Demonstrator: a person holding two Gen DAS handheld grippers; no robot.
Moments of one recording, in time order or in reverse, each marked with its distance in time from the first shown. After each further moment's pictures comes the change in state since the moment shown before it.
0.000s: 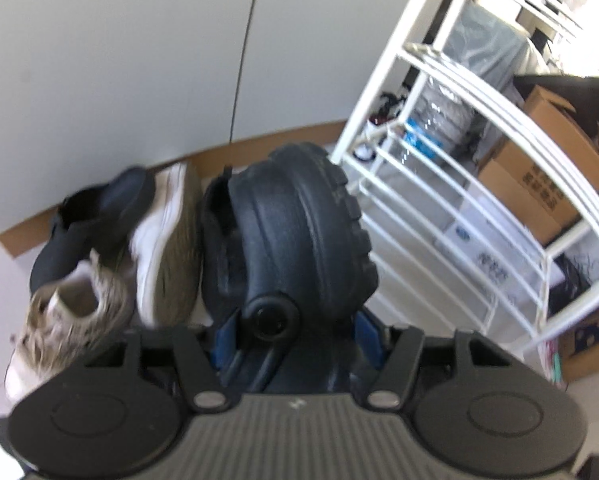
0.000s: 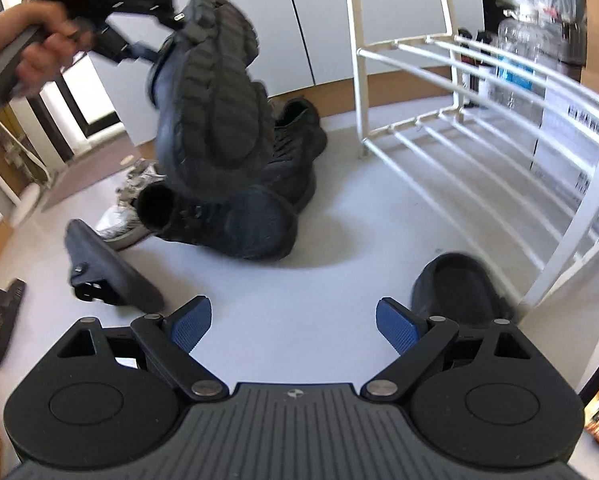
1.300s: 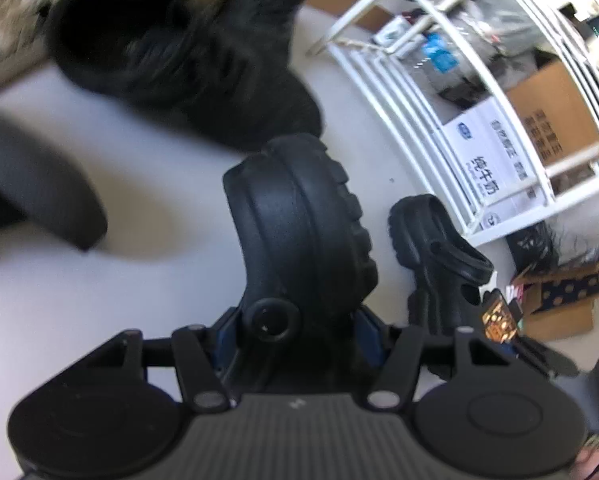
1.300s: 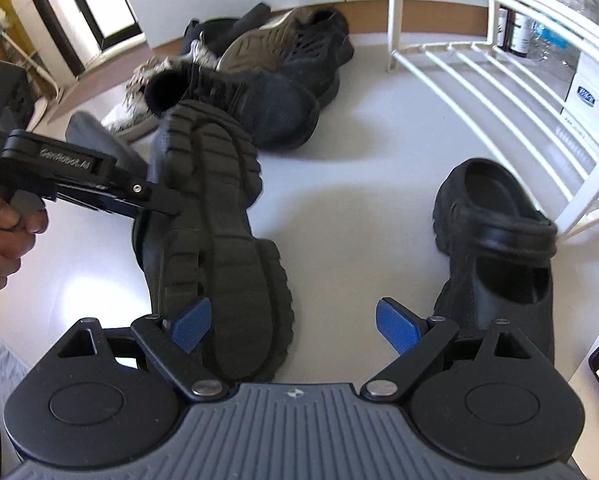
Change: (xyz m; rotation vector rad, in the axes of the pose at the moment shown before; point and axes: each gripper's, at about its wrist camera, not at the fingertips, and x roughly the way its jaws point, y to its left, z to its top) left arm 0.092 0.054 -0.234 -0.307 0.164 -0.225; right arm 0.046 0.011 -0.054 -0.127 0.231 -0.004
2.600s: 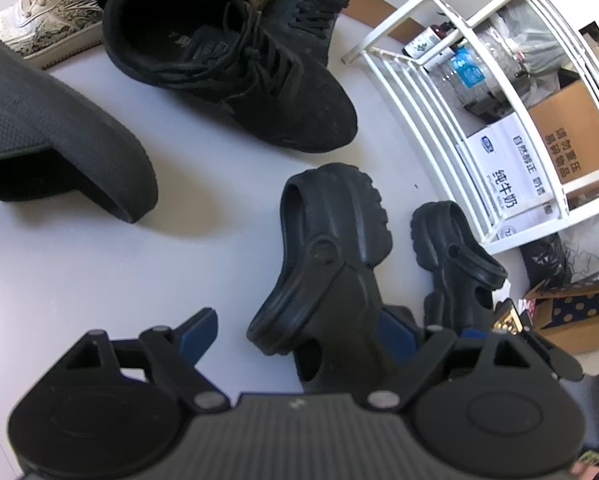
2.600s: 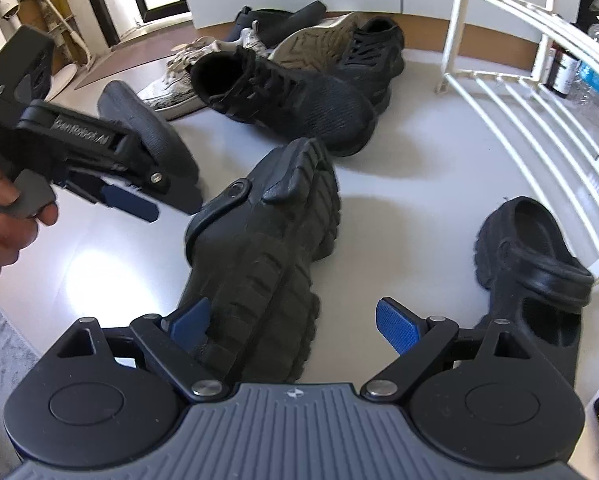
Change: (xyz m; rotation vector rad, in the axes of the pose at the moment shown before) left arm -0.024 0.006 -0.014 -0.059 -0.026 0.060; right arm 0.002 0.029 0.007 -0.117 -0.017 0.010
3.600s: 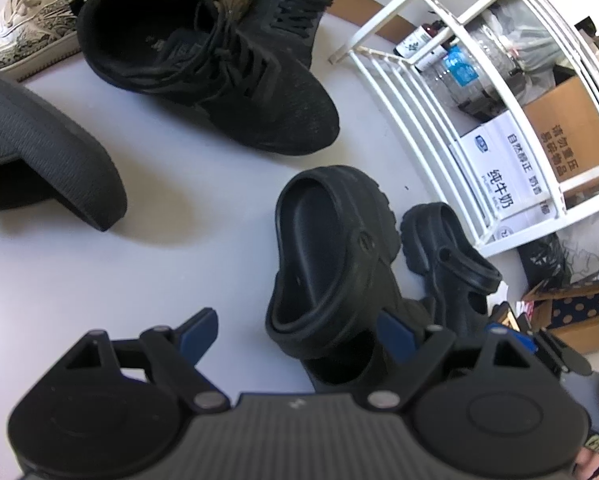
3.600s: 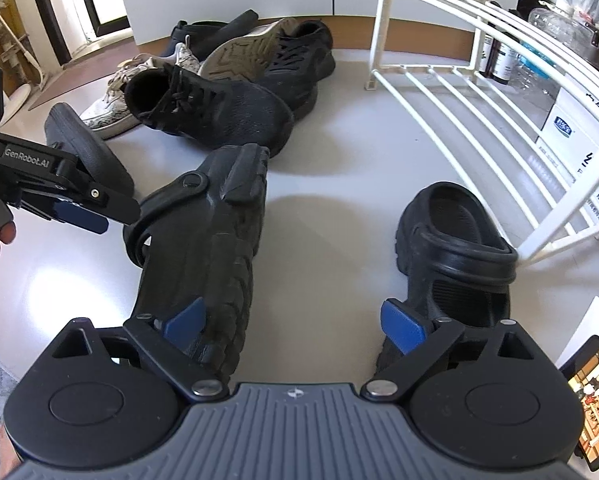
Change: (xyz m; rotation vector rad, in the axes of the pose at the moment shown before) left arm 0.011 -0.019 0.000 0.014 -0.010 -0.004; right arm -0.017 -0.039 -0.006 0.050 -0.022 -0.134
